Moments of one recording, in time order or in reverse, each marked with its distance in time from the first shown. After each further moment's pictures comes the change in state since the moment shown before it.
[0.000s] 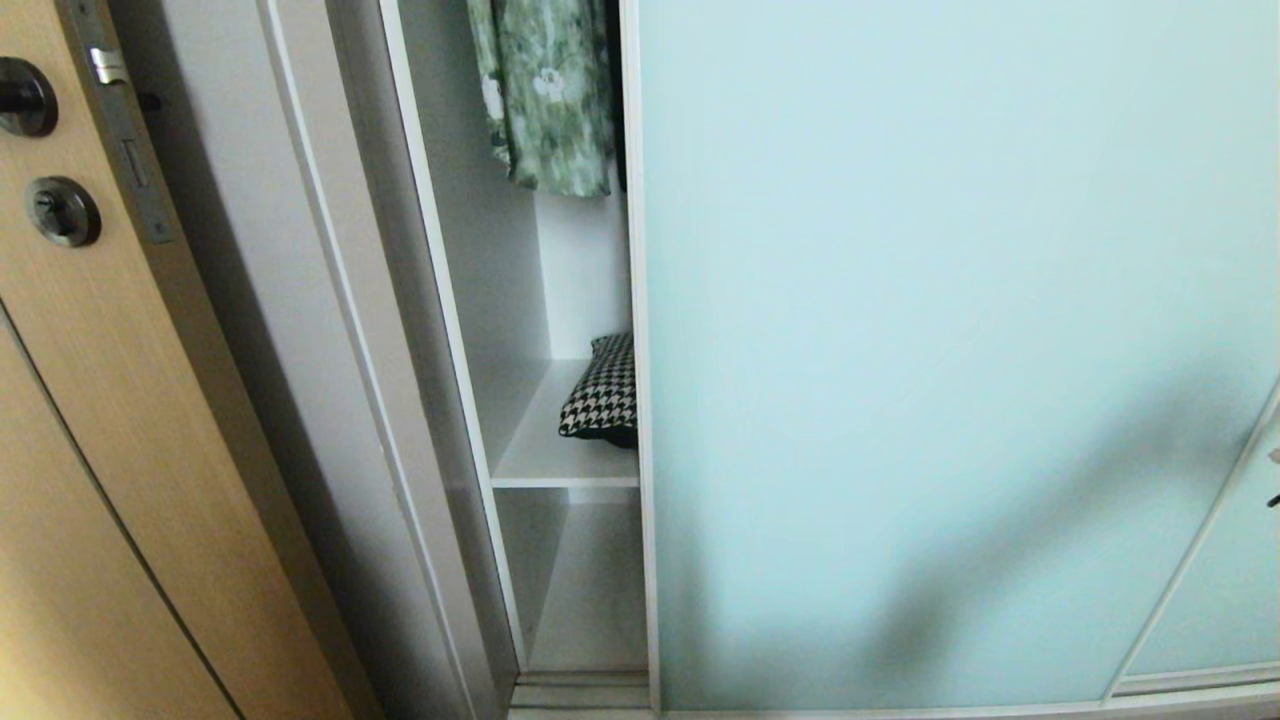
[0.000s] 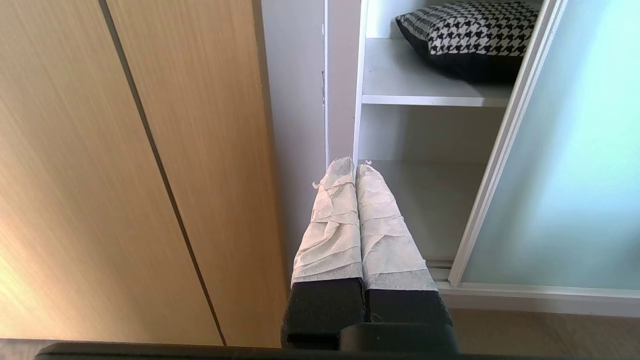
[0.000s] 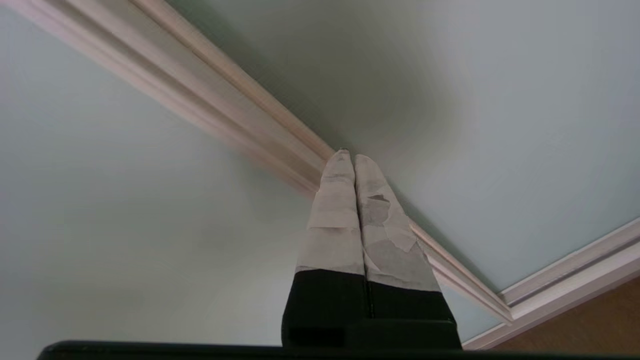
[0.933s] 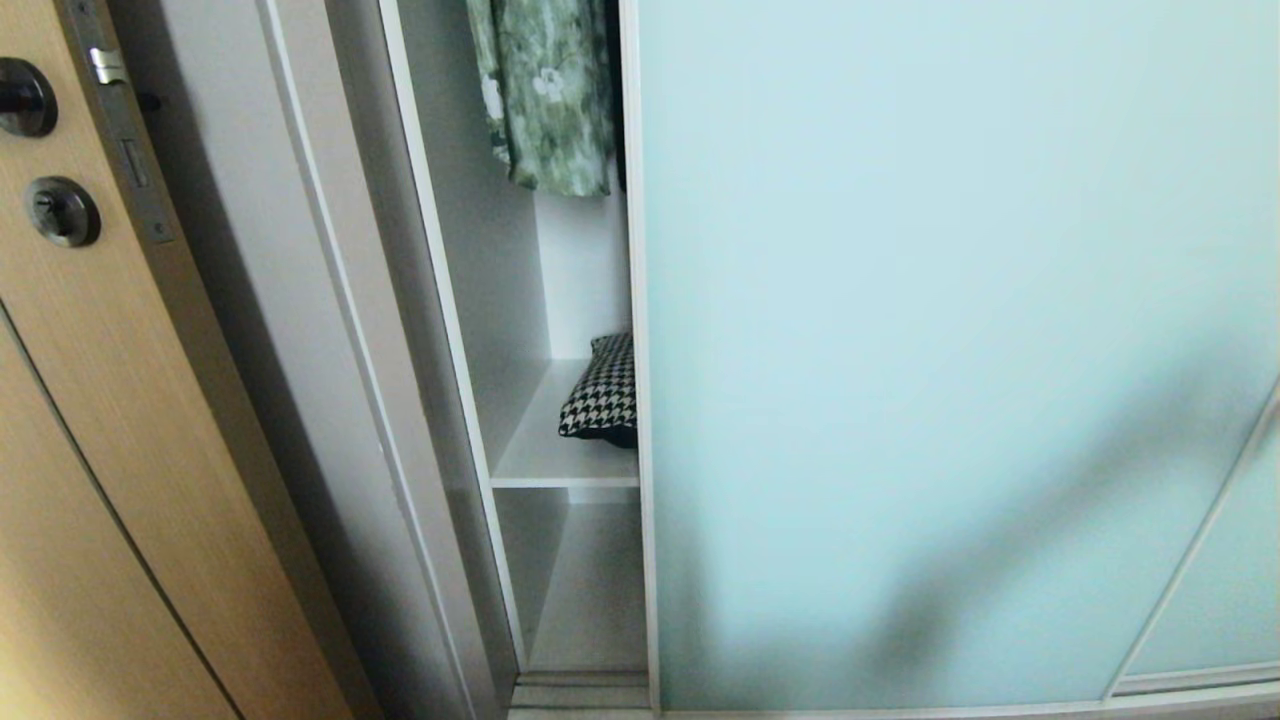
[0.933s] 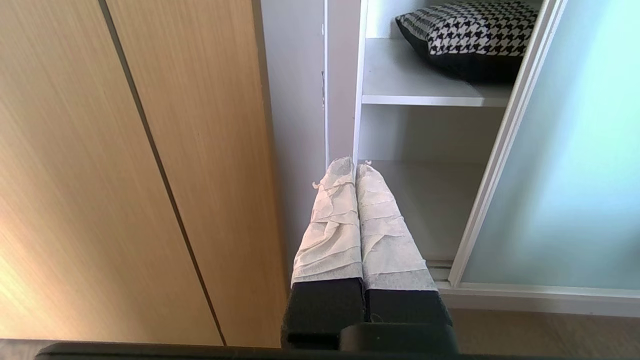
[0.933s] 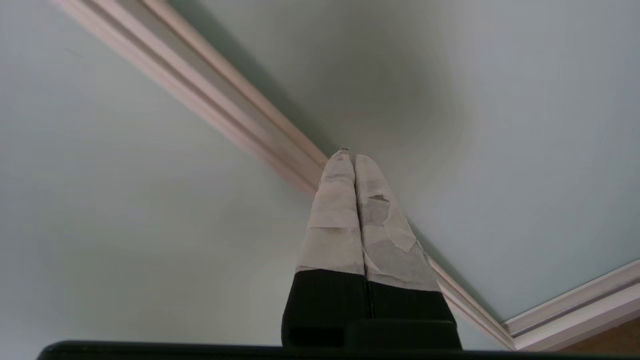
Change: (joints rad) left arm 0.000 0.000 0.000 0.000 0.000 0.000; right arm -0.049 -0.077 -0.007 -0.010 0.086 0.024
